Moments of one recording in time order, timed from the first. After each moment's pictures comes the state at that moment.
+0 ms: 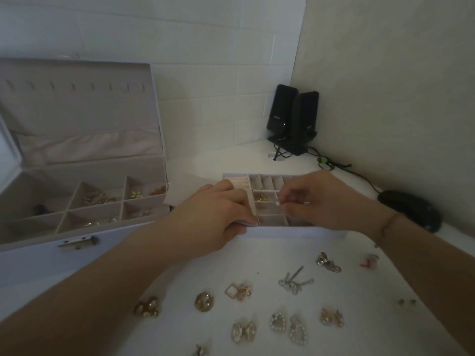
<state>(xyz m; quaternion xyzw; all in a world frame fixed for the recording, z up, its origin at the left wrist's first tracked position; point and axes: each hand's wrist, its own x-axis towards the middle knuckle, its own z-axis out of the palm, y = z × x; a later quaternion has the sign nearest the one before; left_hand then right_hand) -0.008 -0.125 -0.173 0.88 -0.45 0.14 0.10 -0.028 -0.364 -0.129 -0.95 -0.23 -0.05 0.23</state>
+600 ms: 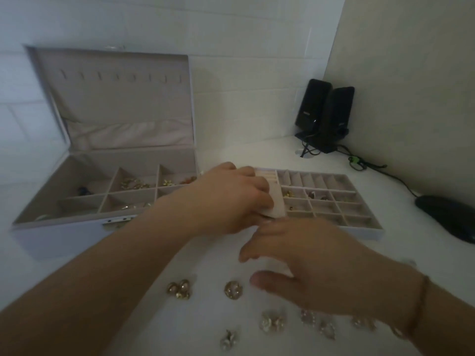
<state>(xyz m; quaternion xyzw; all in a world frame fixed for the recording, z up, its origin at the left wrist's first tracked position) -0.018 -0.110 -0.140 0.89 -0.43 0.13 -0.05 -0.105 -0.286 -0.126 -0.91 -0.41 -0.01 0.08</state>
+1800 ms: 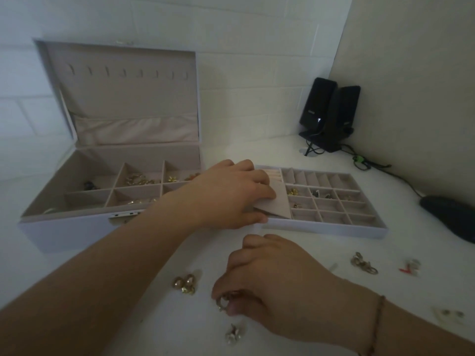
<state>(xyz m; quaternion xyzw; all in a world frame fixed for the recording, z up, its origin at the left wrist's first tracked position) -0.012 -0.102 -0.148 0.90 -0.41 0.14 -0.06 -0.110 -0.252 -0.166 -0.86 -0.49 0.00 0.10</state>
